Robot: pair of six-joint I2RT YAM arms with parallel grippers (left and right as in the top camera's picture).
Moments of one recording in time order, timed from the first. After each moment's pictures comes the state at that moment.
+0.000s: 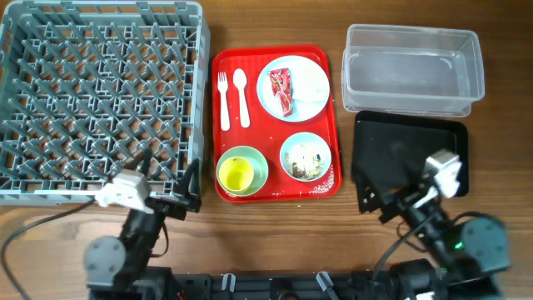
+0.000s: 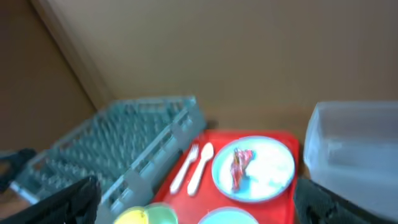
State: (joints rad) left arm -0.09 0.13 0.35 -0.22 0.21 -0.30; right arm 0.18 0.34 0.62 -0.38 -0.35 0.29
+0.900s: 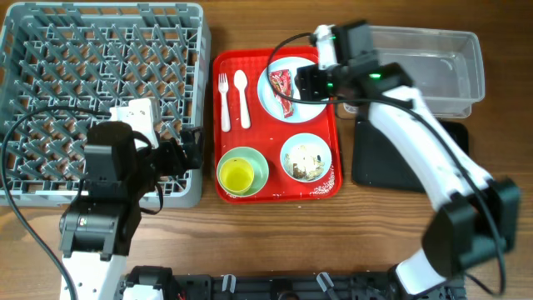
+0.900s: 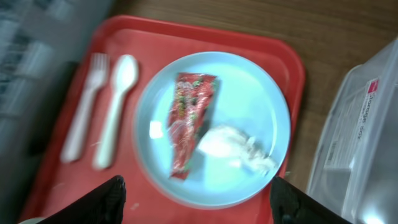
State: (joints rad) left arm -0.09 0.88 0.88 -0.67 0.21 -0.31; right arm 0.37 1.77 1.44 -0.58 -0.06 0.10
